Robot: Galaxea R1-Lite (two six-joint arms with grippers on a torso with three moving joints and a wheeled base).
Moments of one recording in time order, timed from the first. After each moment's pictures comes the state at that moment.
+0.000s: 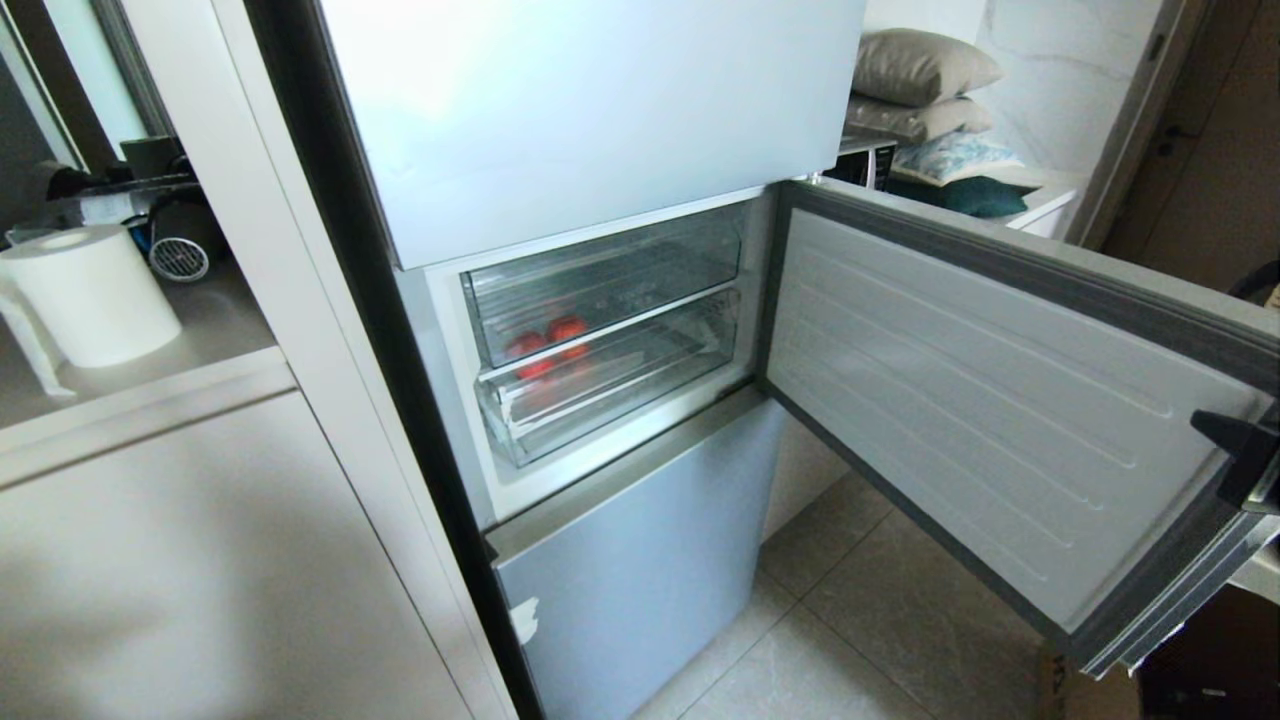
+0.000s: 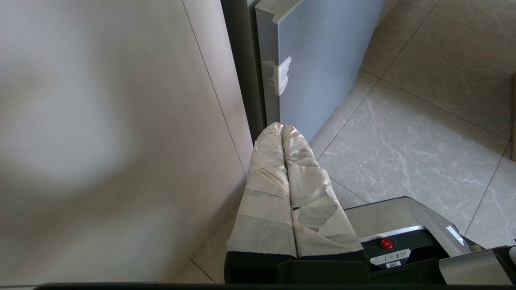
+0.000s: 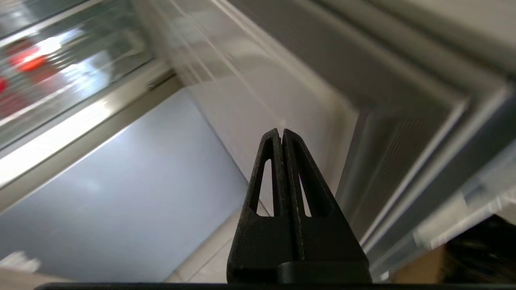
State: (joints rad) left arm -0.08 0.31 -0.01 0.03 -0.01 0.13; right arm -0.13 1.18 -0.50 -0.55 0.04 0.12
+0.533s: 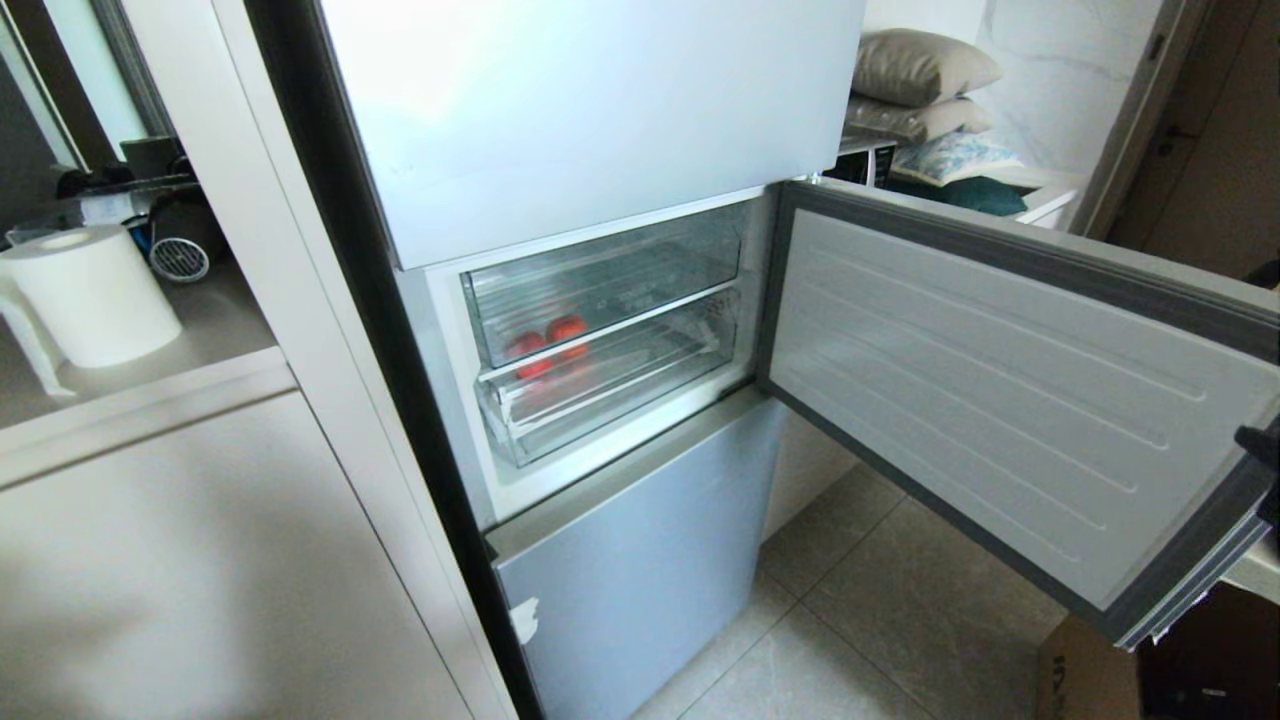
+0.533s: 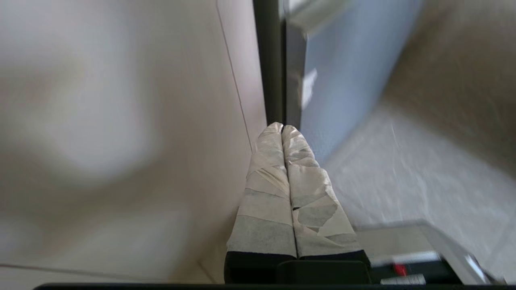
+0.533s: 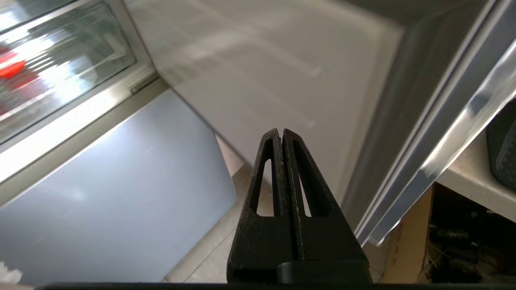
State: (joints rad) left arm 0.02 0.25 -0.01 0.03 -0.01 0.13; right arm -0.19 1.12 -0.44 -0.55 0.04 0.12
